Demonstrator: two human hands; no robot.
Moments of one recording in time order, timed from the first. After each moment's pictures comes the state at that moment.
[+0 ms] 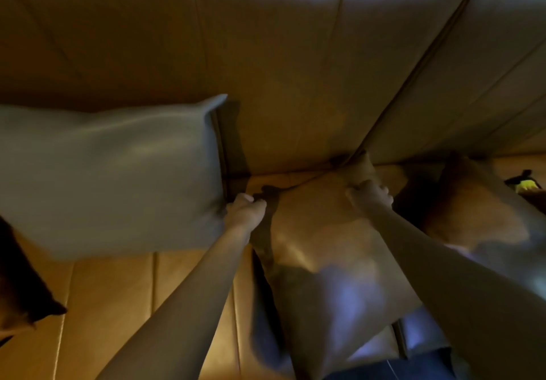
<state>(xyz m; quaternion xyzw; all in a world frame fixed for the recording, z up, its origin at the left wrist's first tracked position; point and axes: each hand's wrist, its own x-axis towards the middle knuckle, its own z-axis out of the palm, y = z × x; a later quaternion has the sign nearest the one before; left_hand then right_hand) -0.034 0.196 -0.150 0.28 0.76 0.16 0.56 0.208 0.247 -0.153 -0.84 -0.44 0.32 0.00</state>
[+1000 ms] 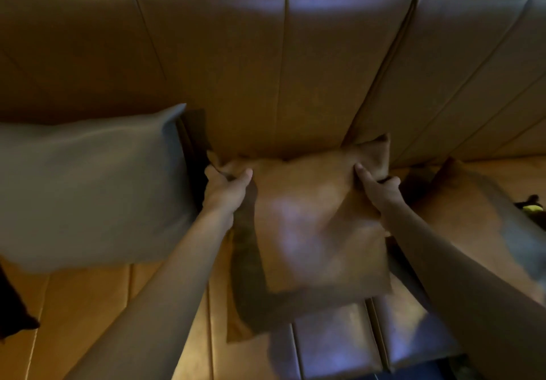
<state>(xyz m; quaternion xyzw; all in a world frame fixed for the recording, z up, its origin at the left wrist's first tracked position) 0.005 0.226 -0.109 0.21 0.74 0.39 0.50 0.282 0.259 -0.118 -0.81 -0.26 0.44 0.29</state>
